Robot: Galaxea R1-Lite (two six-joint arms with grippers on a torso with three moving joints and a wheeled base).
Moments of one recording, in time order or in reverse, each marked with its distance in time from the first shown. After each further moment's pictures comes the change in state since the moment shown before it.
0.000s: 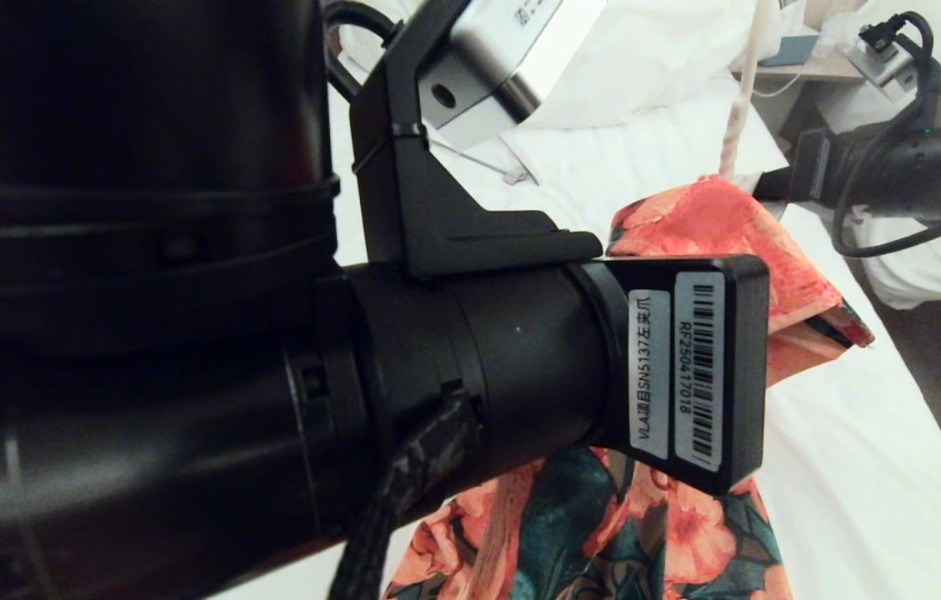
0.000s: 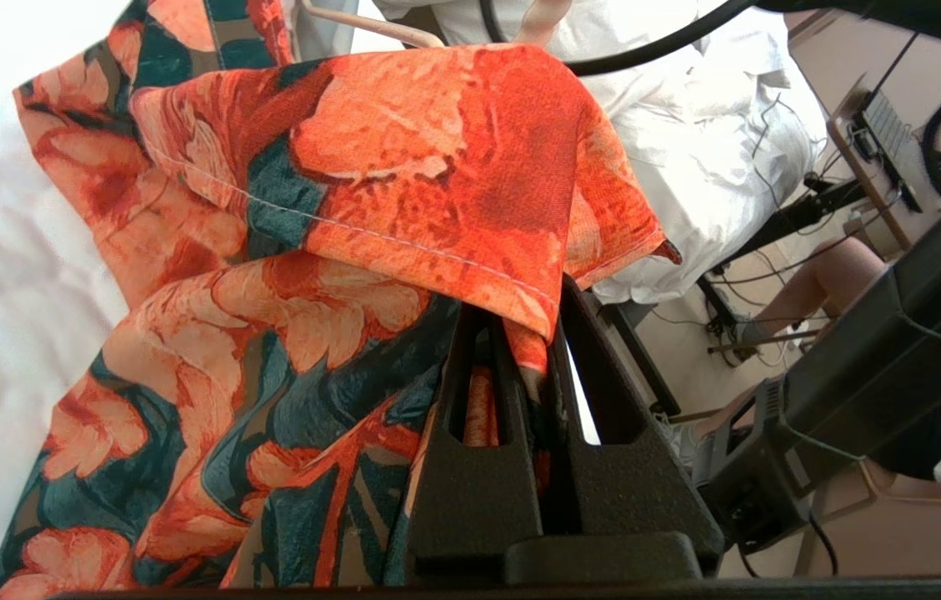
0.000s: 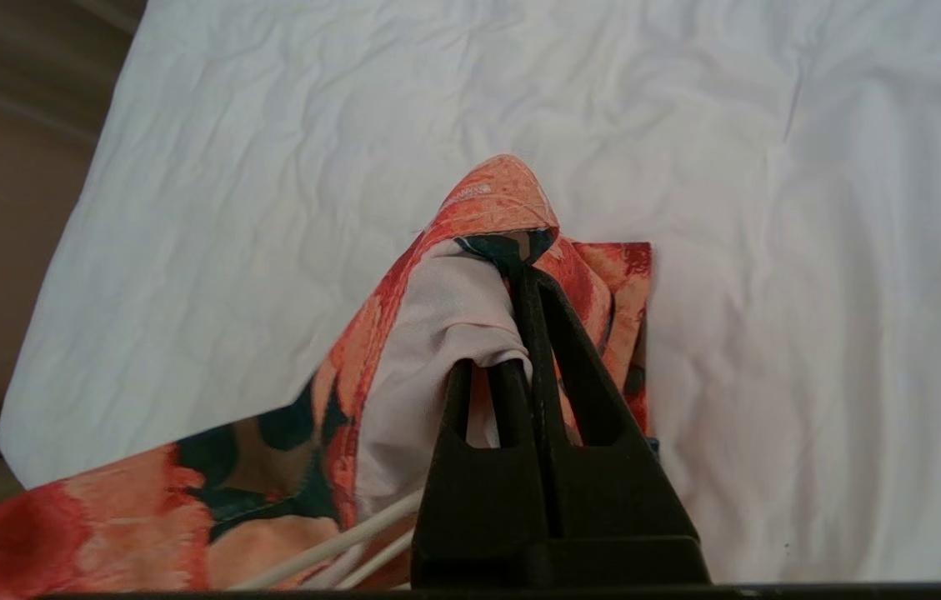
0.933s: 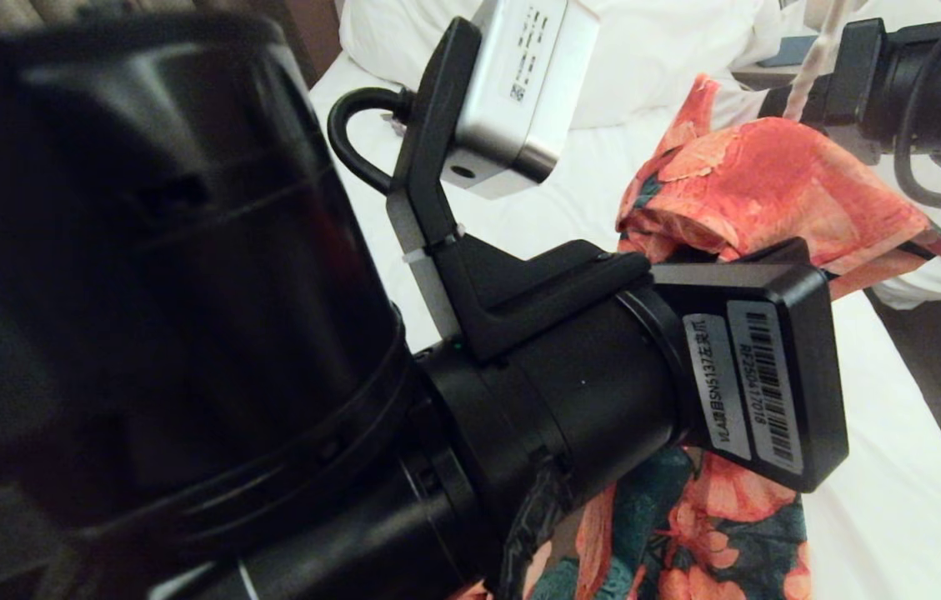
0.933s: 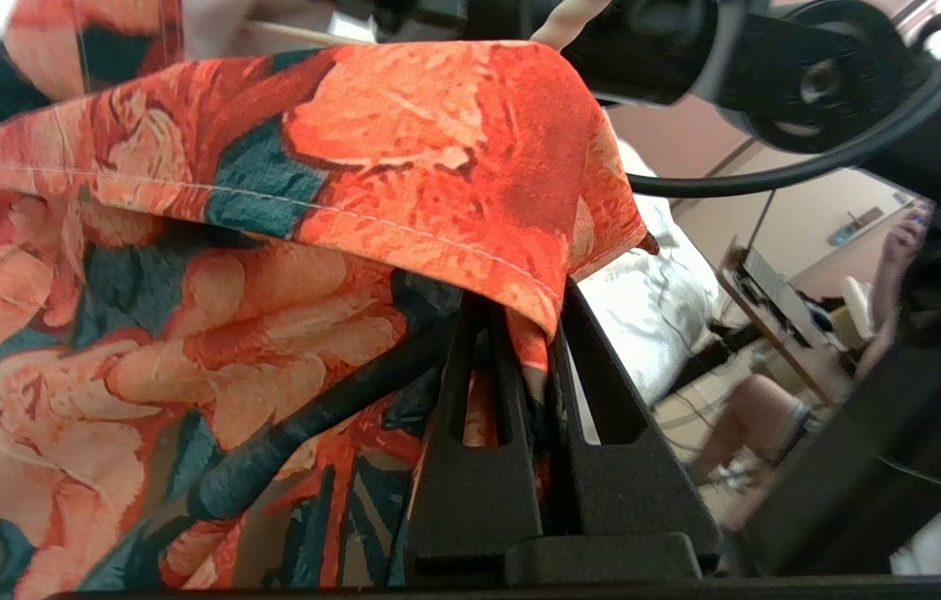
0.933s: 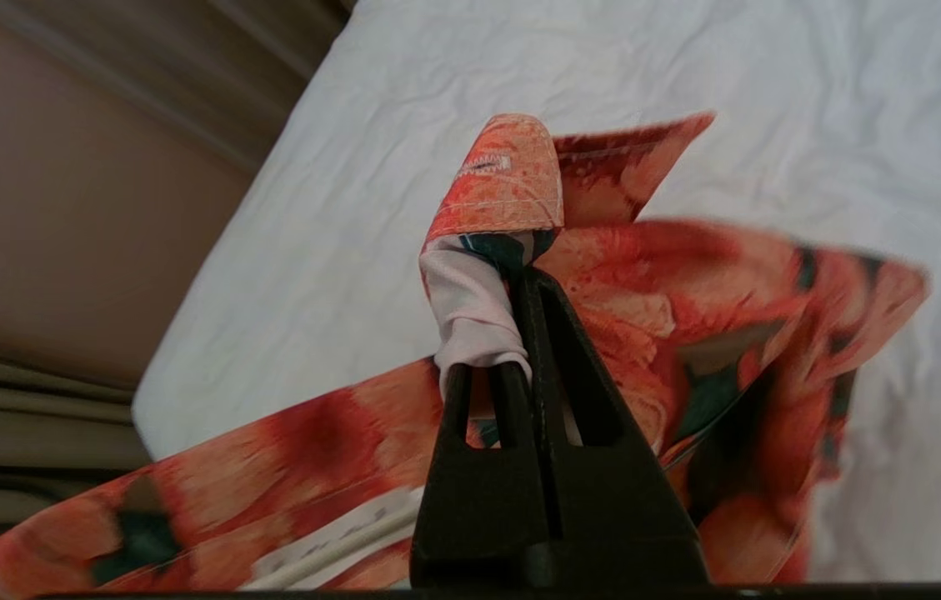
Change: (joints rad) left arm 0.001 0.085 0.248 -0.670 -0.049 0.035; right arm 0.158 -0.108 -0.070 0.030 -0.002 0.038
